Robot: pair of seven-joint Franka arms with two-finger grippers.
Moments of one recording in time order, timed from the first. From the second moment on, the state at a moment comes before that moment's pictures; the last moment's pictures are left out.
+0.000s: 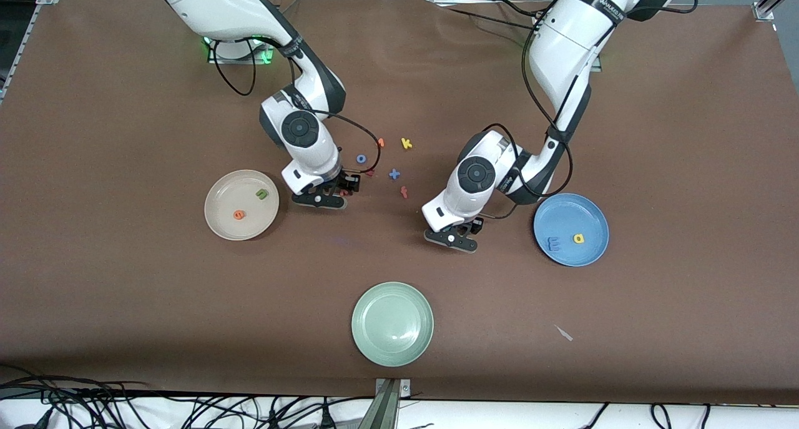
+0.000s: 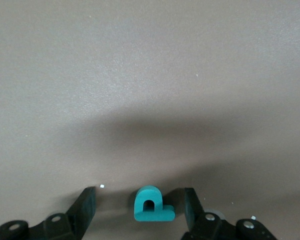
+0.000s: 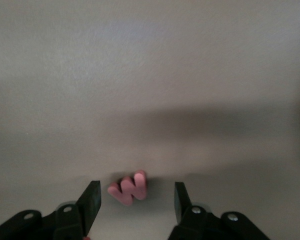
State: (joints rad) left arm -0.46 0.81 -0.13 -1.58 0.07 2.42 -0.34; right arm 0.45 0.57 0.18 -1.94 -0.09 2.52 0.80
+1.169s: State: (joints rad) left arm -0.49 0.80 -0.13 -1.58 0.07 2.41 -0.34; right arm 0.45 0.59 0.18 -1.96 -0.12 2.60 0.80
